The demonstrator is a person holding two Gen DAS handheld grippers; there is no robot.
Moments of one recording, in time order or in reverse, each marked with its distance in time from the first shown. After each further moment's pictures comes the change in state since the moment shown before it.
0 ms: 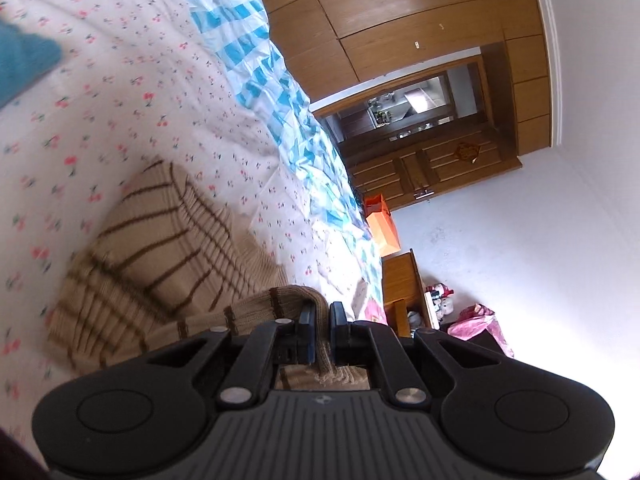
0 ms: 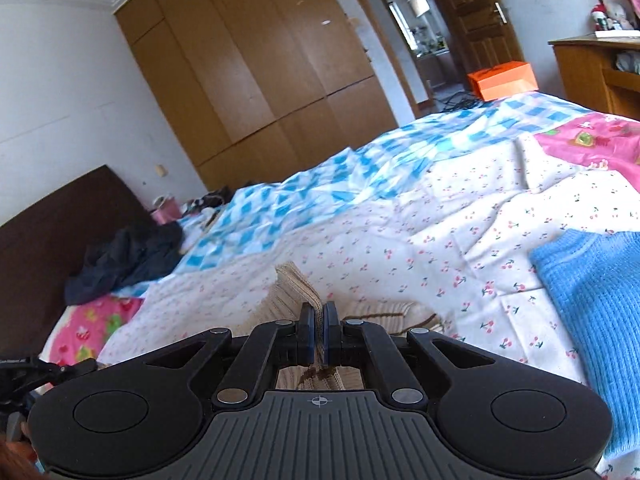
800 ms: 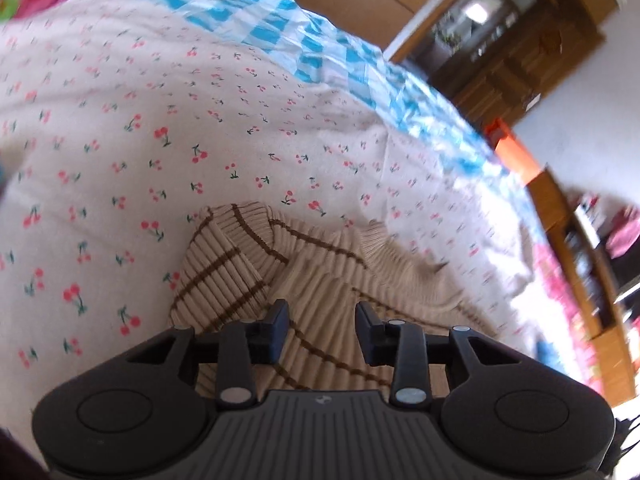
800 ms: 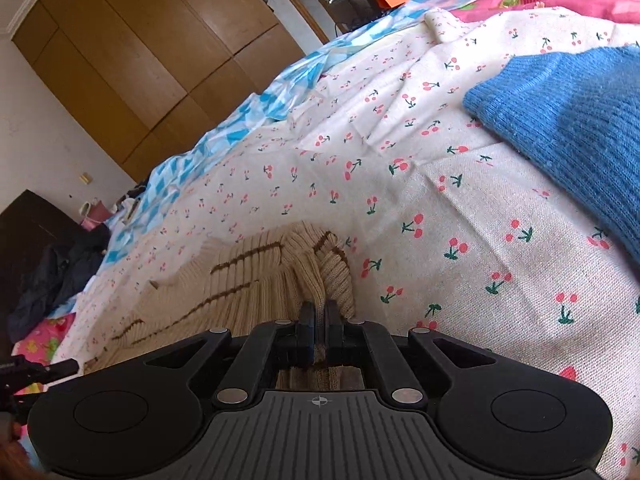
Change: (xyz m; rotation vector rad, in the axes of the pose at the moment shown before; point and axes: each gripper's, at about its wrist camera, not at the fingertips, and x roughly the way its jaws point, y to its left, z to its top) left arm 0.125 0.022 0.037 0.383 0.133 0.478; right arm 0.100 -0.099 -0.069 0.247 0.136 -0.111
